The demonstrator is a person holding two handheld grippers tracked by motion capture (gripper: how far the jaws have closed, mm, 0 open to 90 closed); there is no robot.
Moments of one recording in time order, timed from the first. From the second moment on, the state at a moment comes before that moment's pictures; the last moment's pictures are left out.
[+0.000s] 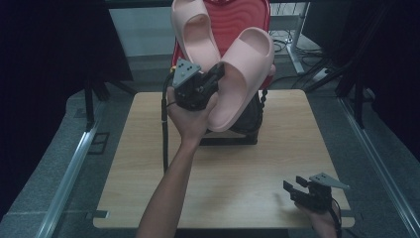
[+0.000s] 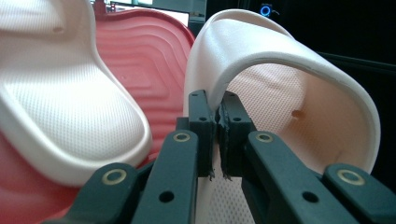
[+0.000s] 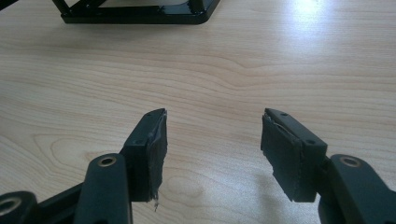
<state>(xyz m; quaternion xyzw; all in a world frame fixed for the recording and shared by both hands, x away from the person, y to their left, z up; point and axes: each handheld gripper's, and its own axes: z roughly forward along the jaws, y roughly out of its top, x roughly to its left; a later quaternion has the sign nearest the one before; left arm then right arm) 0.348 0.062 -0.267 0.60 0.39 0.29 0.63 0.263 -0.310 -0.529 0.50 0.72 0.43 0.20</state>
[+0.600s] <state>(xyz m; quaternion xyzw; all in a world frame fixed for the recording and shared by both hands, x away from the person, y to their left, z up) 0.400 0.038 -0.223 0.60 0.40 0.32 0.61 0.260 -0.309 -0.528 0.50 0.72 0.43 0.20</state>
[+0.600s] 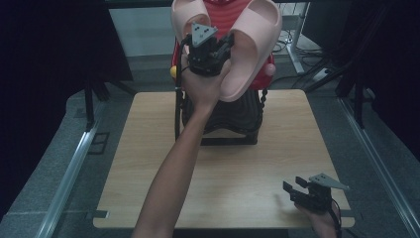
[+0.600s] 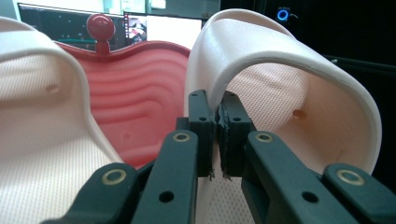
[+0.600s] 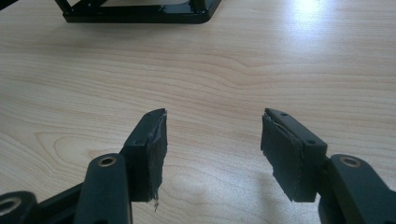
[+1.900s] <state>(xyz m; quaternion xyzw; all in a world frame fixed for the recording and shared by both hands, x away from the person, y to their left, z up) 0.484 -0.003 -0.215 0.56 0.48 0.37 0.57 0.253 -0.320 -0.523 0.51 0.71 0.44 0.20</state>
